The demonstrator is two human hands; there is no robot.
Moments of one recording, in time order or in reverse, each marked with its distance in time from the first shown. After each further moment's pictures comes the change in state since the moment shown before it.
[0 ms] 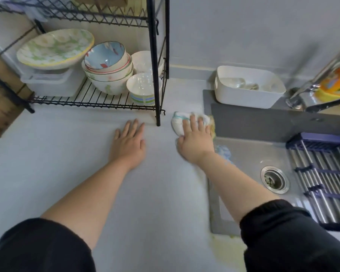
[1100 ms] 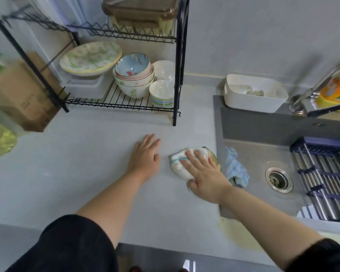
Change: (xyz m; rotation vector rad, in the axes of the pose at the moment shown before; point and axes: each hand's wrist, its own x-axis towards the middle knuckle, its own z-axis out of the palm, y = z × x) left_hand -0.059 -0.008 0.002 -0.191 0.011 0.081; right_hand -0.114 0.002 0.011 -0.030 -0.176 -0.390
